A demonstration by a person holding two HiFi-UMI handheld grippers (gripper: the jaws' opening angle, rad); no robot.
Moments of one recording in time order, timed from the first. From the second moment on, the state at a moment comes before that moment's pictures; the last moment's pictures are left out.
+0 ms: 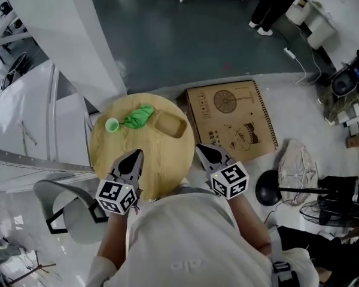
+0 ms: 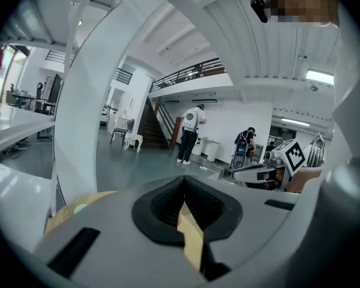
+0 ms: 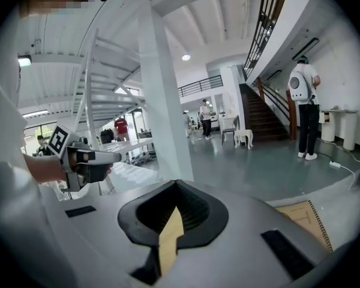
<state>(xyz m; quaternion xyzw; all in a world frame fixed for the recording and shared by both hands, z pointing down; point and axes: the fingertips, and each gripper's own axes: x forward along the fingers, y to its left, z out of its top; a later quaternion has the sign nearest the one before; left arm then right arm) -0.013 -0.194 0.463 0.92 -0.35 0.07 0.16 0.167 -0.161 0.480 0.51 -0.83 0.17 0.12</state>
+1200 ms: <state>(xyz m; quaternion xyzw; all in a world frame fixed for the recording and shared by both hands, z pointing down) 0.015 -0.179 0.440 0.96 -0.25 0.04 0.14 0.187 -0.114 0.443 0.60 -0.79 0.13 0.08</state>
